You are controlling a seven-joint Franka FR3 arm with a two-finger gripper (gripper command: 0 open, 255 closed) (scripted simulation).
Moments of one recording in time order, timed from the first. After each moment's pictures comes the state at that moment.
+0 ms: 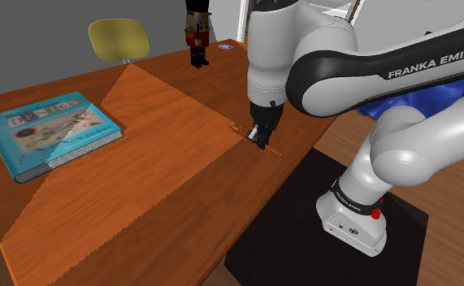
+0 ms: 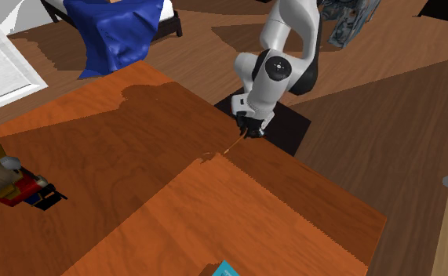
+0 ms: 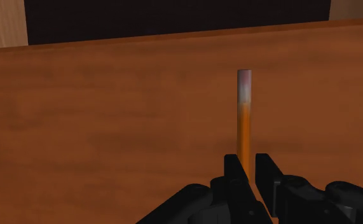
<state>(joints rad) 0.18 -0.68 0.47 -2.71 0.10 1.96 0.43</state>
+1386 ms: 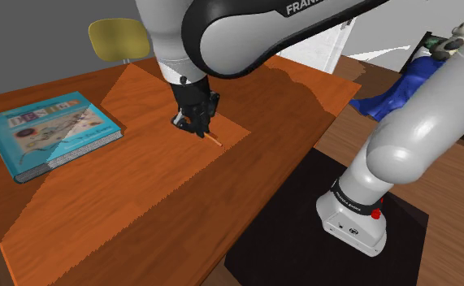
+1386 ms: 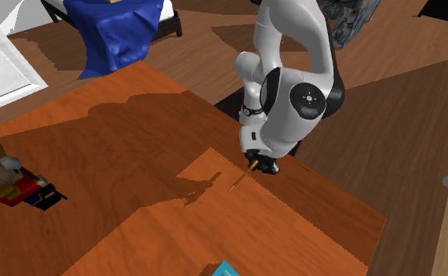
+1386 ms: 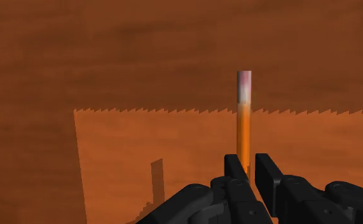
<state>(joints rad) 0.06 -0.14 0.67 -2.14 -0.09 1.87 0.68</state>
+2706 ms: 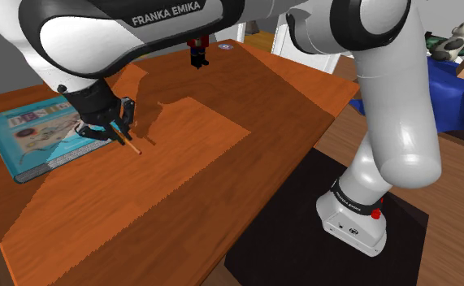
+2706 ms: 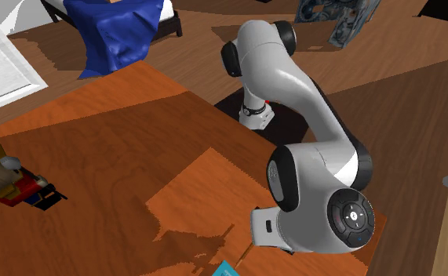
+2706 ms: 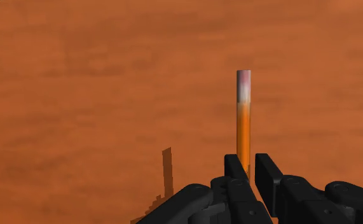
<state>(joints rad) 0.34 0.63 0.65 -1.30 -0.50 1.61 0.93</state>
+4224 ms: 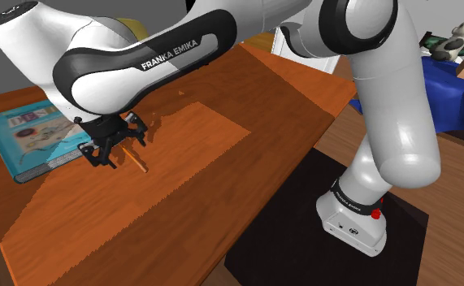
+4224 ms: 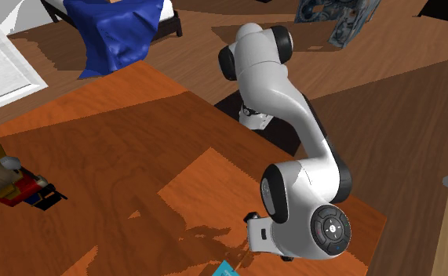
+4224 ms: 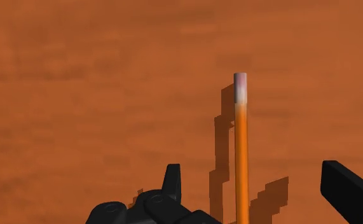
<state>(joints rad) 0.32 0.67 0.63 -1.40 -0.53 1.74 0.97</state>
